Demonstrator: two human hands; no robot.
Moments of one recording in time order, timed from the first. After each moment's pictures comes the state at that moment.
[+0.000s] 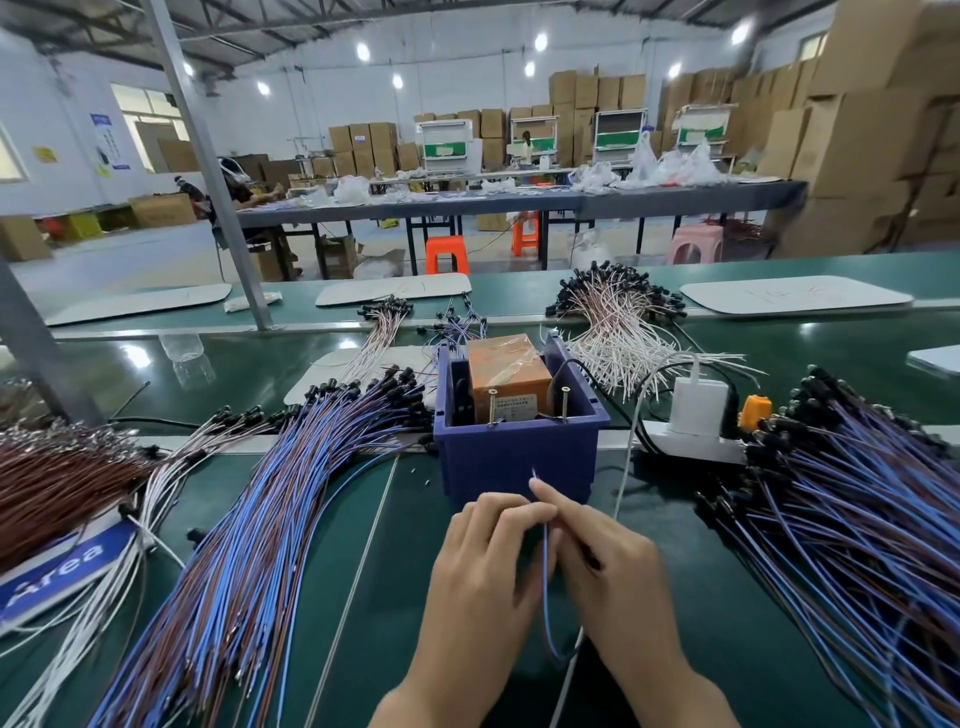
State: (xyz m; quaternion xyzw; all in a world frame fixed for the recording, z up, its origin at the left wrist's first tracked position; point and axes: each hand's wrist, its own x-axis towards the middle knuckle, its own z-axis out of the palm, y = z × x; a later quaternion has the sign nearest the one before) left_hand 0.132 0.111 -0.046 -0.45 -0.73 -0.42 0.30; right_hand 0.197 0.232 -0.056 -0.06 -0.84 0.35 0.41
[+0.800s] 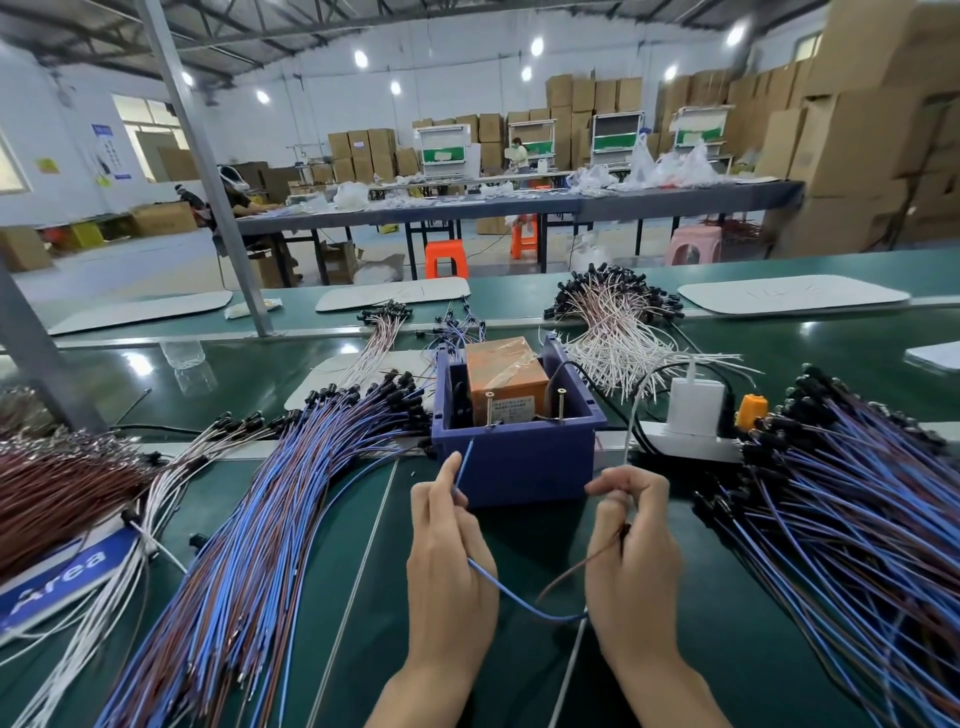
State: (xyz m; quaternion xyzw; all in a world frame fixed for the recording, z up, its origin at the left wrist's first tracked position) left_hand 0.113 0.114 -0.056 -0.26 -0.78 -0.53 0.21; right_hand 0.185 0.235 -0.060 -0.20 -0.73 0.43 0.49
